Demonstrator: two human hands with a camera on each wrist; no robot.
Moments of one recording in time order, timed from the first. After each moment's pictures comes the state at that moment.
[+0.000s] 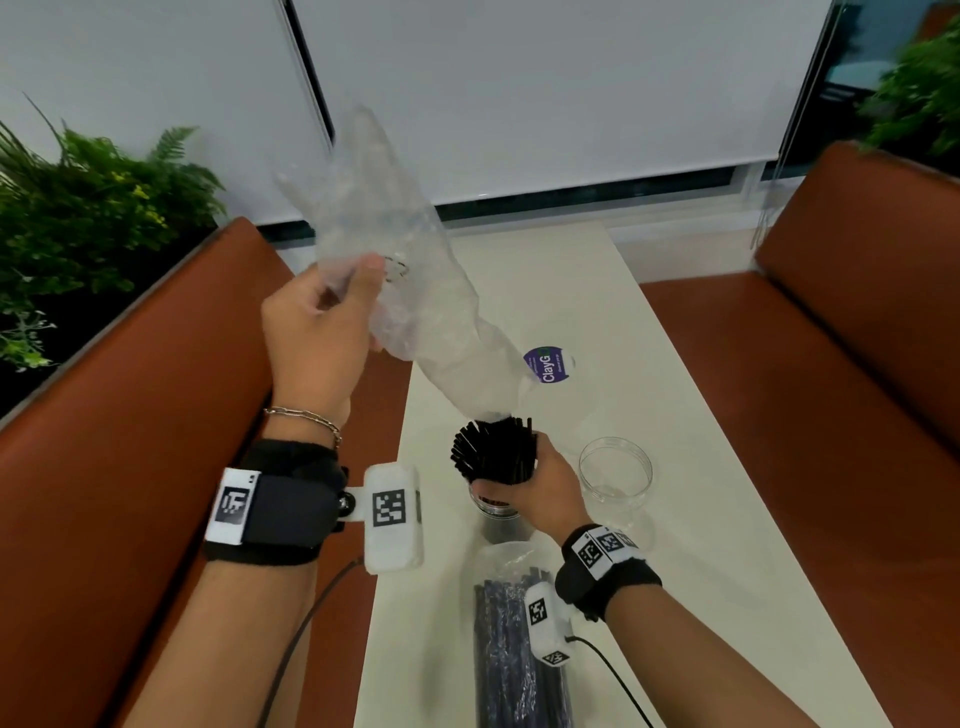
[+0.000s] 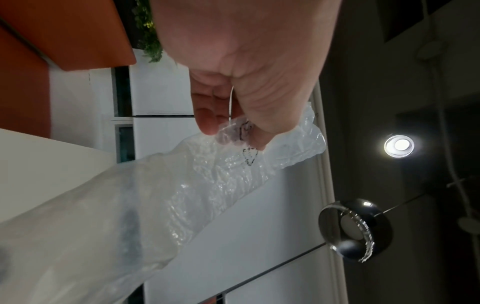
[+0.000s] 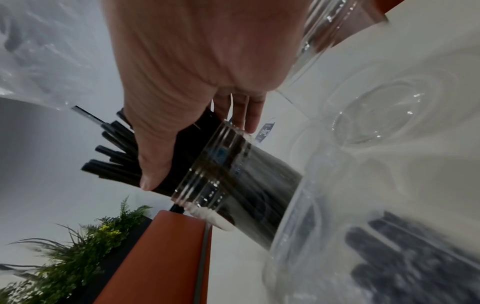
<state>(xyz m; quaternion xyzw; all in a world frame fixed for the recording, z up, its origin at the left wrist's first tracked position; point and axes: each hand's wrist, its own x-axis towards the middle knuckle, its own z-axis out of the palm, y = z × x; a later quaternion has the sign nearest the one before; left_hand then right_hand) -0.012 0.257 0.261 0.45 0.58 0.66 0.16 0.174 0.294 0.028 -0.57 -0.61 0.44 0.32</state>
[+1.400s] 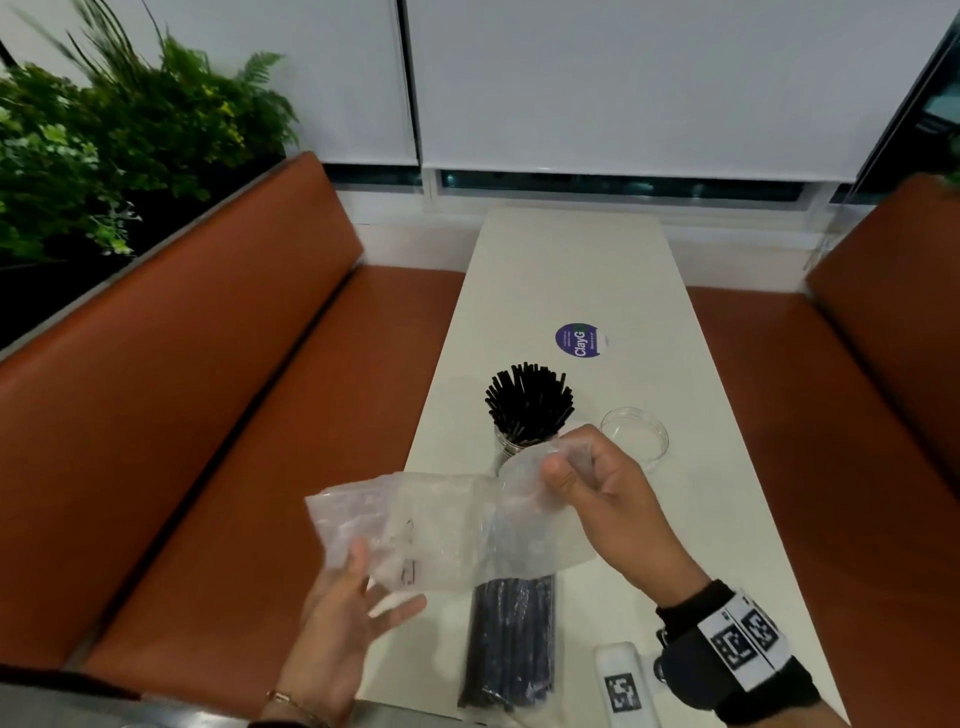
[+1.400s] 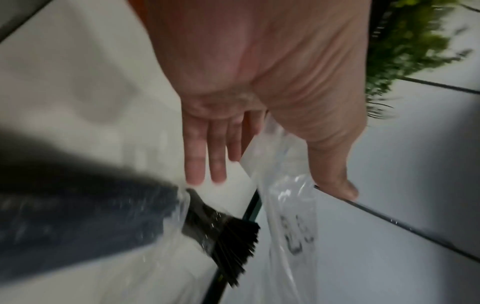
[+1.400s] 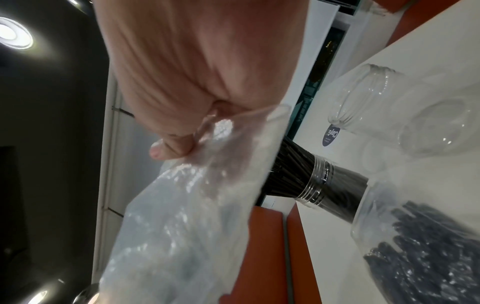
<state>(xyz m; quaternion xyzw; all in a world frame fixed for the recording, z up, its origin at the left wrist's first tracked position) -0.007 0.014 0.034 0.05 0.49 0.68 0.54 0.235 0.167 0.125 -0.38 -0.66 0.54 0.37</state>
